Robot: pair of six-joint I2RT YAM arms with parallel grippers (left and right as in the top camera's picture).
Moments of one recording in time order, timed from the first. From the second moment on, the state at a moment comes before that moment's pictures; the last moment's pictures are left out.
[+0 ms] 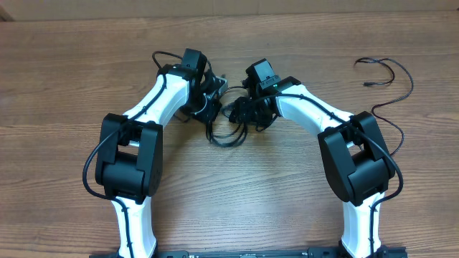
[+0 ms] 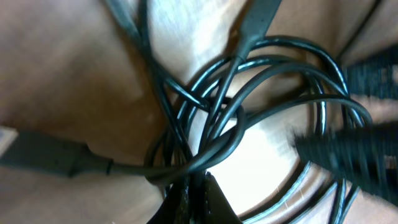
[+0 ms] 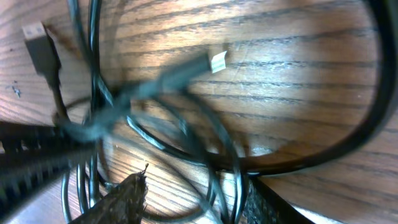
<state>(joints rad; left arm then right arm) -0.28 2.13 1.54 -0.87 0.29 0.22 0.46 2.13 1.48 -0.60 -0.37 0.49</state>
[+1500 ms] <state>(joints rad) -0.30 2.12 1.43 -1.22 0.27 -0.19 0.49 2.03 1.46 -0.92 -0.37 0.25</state>
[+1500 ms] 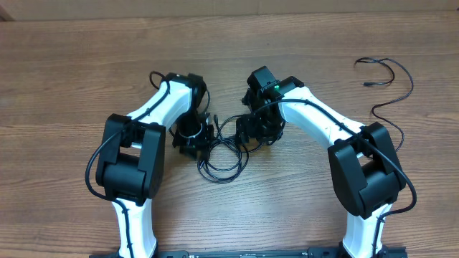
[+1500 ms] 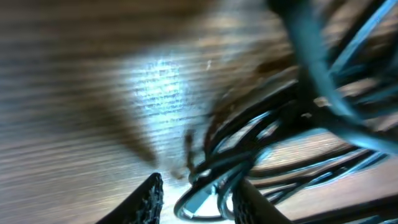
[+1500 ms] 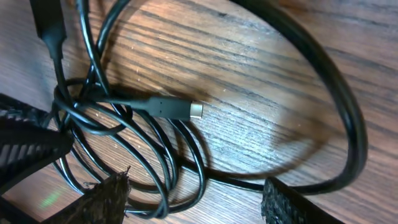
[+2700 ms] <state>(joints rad) -0.22 2.08 1.72 -1.32 0.14 -0.12 0.49 2.03 1.38 -0.37 -0.41 0.34</state>
